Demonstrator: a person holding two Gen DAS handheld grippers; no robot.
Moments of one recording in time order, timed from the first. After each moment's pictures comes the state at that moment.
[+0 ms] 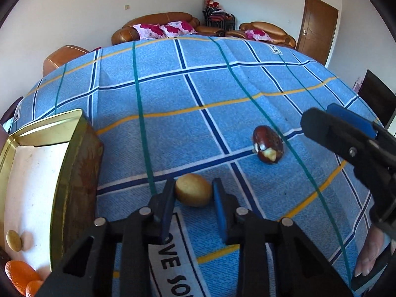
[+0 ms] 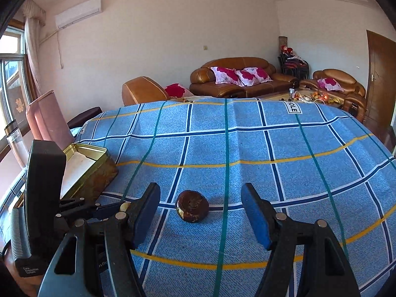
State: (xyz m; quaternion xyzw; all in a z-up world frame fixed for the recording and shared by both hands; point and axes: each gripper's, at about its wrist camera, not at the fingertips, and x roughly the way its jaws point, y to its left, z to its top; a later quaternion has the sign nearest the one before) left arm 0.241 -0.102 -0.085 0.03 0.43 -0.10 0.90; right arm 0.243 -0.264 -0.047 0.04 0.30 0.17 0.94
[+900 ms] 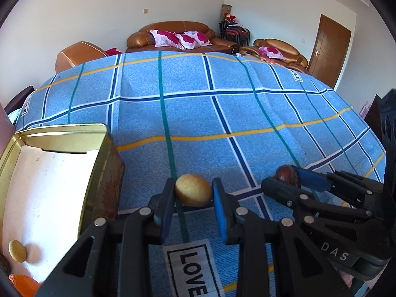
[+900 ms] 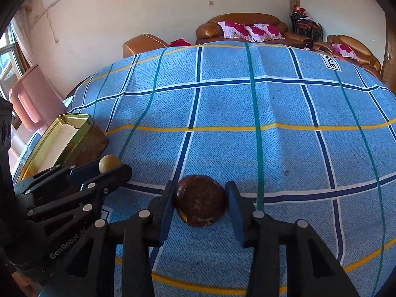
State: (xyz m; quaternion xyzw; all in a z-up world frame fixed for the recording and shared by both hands) left arm 0.264 -0.077 -0.078 -0.01 0.40 -0.07 0.91; right arm 0.298 -0.226 -0.090 0.03 0.42 0.20 0.88
